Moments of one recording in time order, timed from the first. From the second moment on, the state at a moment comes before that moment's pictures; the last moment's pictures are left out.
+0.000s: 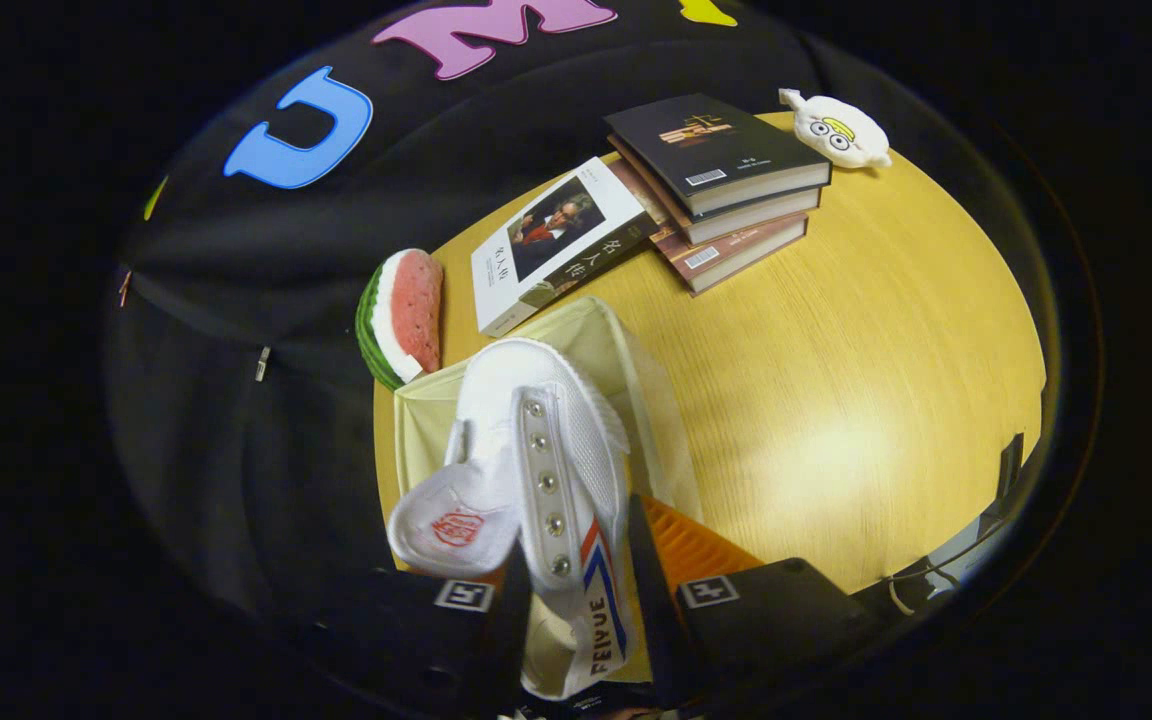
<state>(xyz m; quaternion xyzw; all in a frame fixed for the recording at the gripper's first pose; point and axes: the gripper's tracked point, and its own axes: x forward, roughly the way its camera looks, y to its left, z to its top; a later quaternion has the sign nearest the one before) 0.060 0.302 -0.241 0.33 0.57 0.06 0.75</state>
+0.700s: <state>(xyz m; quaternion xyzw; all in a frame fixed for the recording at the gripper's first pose) 0.060 0.275 -0.213 0.26 0.51 0.09 0.81</state>
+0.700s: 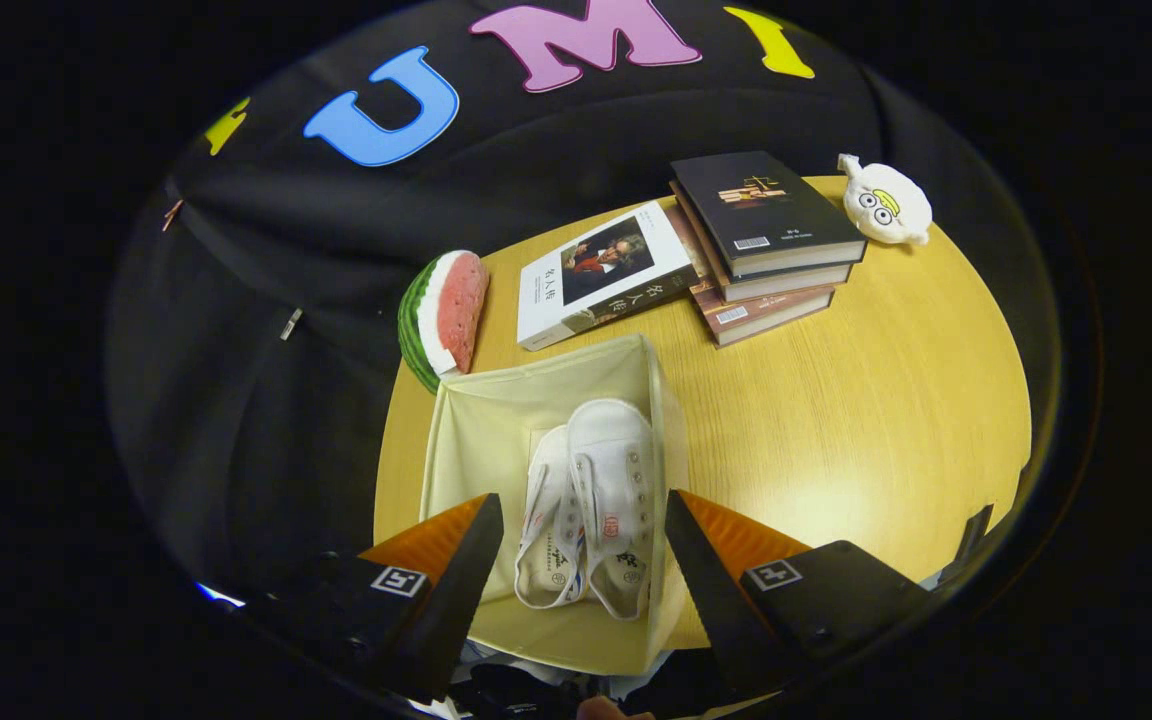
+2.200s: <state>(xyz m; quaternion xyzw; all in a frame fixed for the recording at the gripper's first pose) 0.056 -0.001 -0.030 0.06 0.13 -0.09 0.99</state>
